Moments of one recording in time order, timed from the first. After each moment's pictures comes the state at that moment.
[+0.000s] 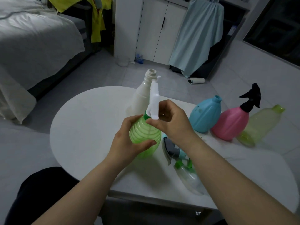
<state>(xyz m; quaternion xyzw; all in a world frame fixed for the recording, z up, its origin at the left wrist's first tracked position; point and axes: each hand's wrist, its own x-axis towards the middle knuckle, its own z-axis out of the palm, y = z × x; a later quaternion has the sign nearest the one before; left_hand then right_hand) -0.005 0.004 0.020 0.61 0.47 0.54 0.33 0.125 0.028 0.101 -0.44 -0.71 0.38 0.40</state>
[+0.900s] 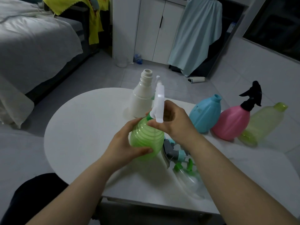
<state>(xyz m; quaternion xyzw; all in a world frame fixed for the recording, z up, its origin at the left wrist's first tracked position) -0.008 0.011 0.025 0.65 0.47 0.47 0.37 0.137 0.036 0.101 -0.46 -0.69 0.42 0.37</state>
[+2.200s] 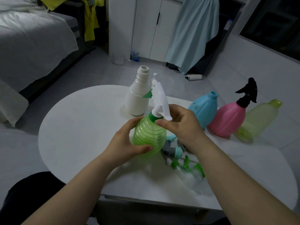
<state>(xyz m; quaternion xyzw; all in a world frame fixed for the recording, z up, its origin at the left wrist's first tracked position) -0.003 0.016 0.020 0.67 0.46 0.44 0.38 0.159 0.032 0.092 -0.44 -0.69 0.40 0.41</state>
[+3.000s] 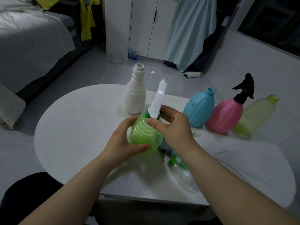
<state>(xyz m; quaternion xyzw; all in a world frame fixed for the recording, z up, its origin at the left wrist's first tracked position) 0.003 0.013 0.020 0.66 0.48 0.46 0.36 0.145 0.024 0.082 -0.49 -0.67 0.33 0.45</state>
